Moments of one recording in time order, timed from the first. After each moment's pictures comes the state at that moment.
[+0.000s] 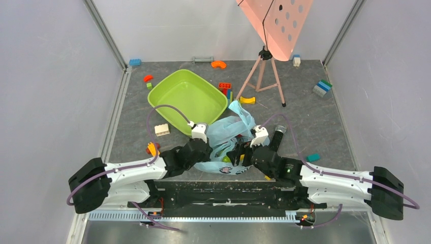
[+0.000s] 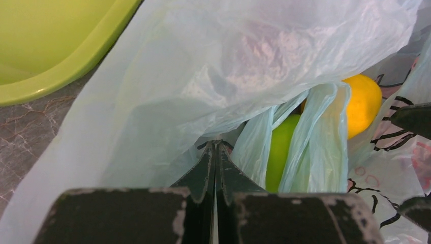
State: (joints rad) left arm -1.03 1.14 0.47 0.03 -0.41 -0.65; right arm 1.16 0.92 0.41 0.09 0.43 0.69
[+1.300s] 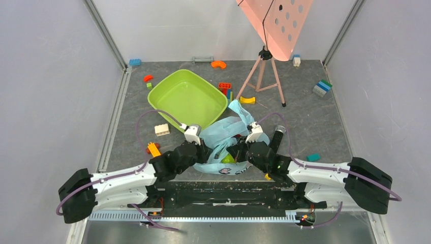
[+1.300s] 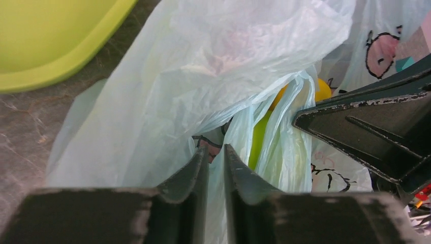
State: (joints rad) left arm -1.04 0.98 0.37 0.11 -0.36 -0.68; right arm 1.06 1.15 0.38 0.39 0.33 0.79
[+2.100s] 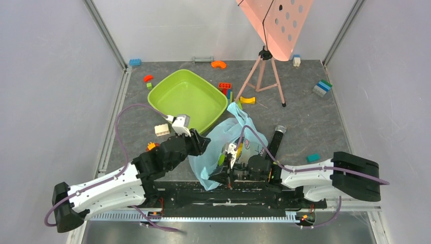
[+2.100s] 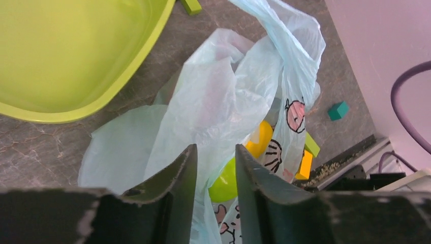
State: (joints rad) left arm -1.04 0.75 0.56 -0.17 -0.44 -0.72; right arm 1.27 1.26 0.33 0.81 -0.16 0.39
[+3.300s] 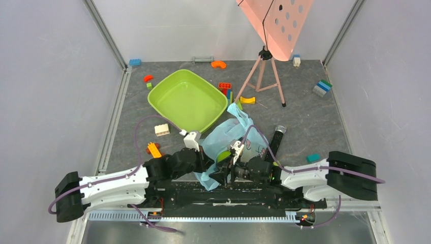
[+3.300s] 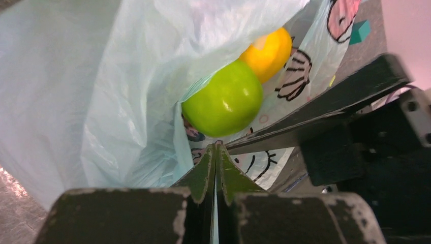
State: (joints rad) left arm -1.15 0.82 0.41 -0.16 -0.30 -0.92; right arm 1.27 1.34 0.27 0.88 0.08 0.46
